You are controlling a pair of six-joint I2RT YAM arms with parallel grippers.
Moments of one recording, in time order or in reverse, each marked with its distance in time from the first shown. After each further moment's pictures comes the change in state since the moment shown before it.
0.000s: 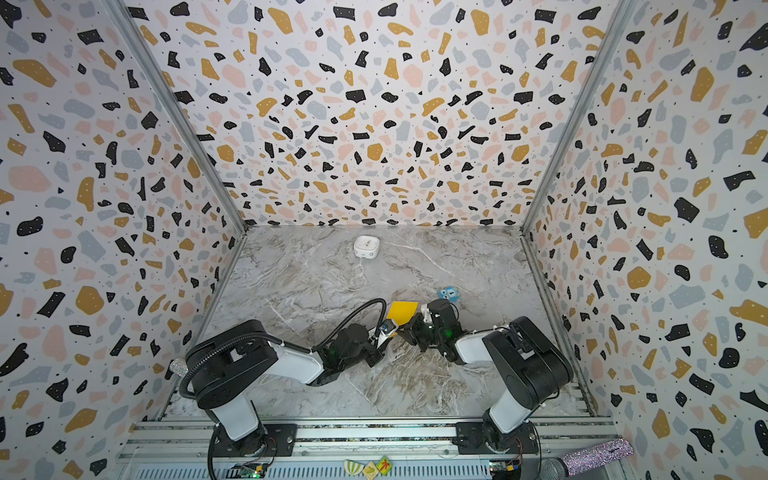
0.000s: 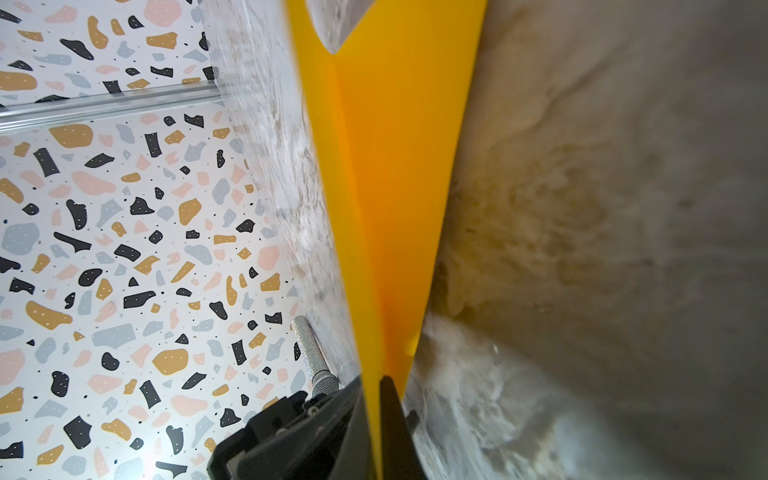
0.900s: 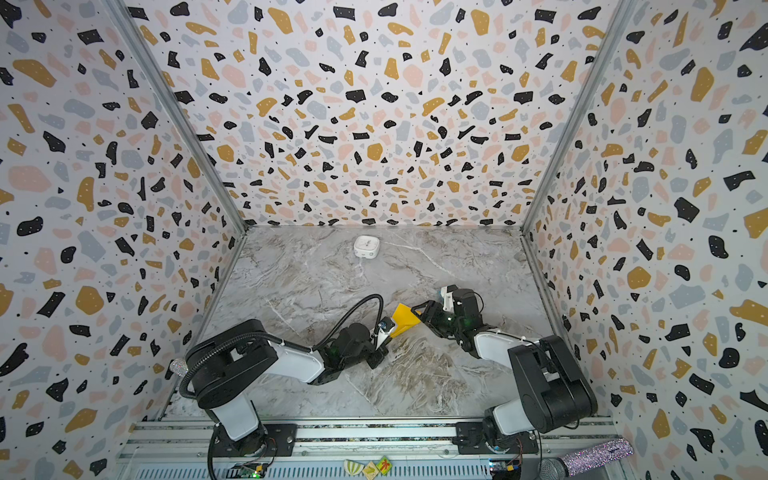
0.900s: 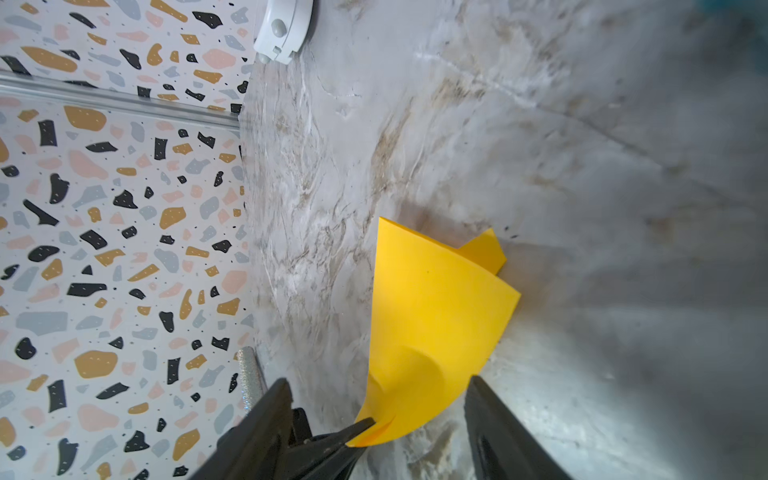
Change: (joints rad) left arm 0.009 -0.003 0.012 -0.053 0.064 -0.167; right arm -0.209 -0.167 0.016 -0.203 -0.002 -0.466
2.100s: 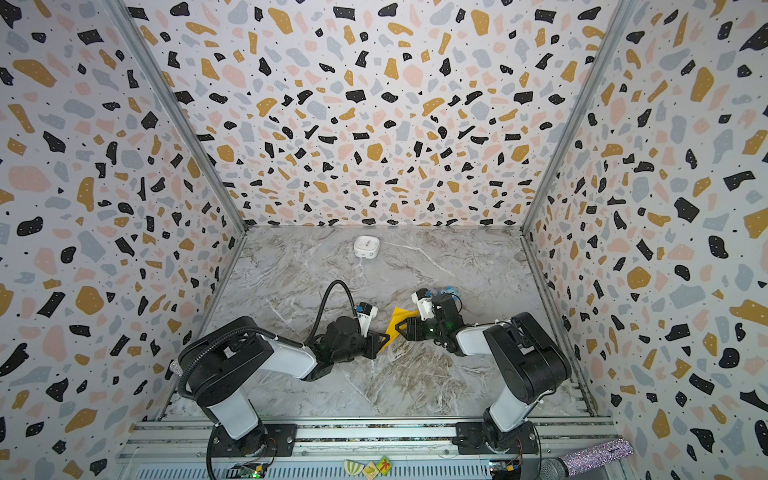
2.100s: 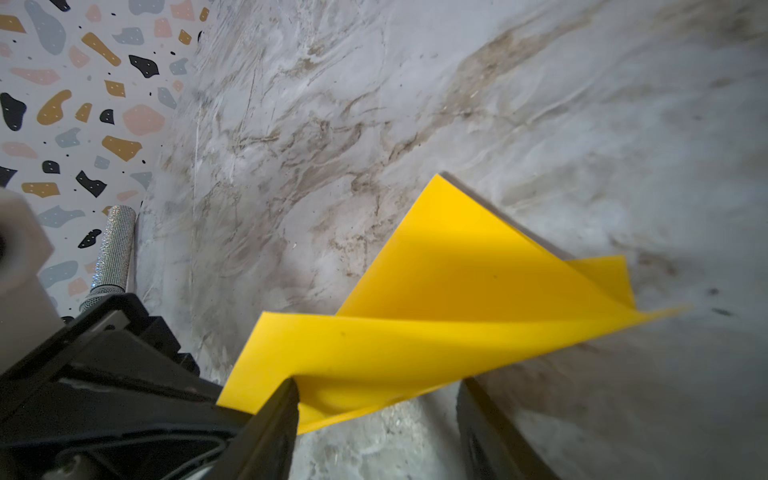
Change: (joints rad) left arm 0.104 -0.007 -0.053 0.101 0.229 -0.648; right arm 0.157 0.203 0.057 0.065 0.025 -0.476
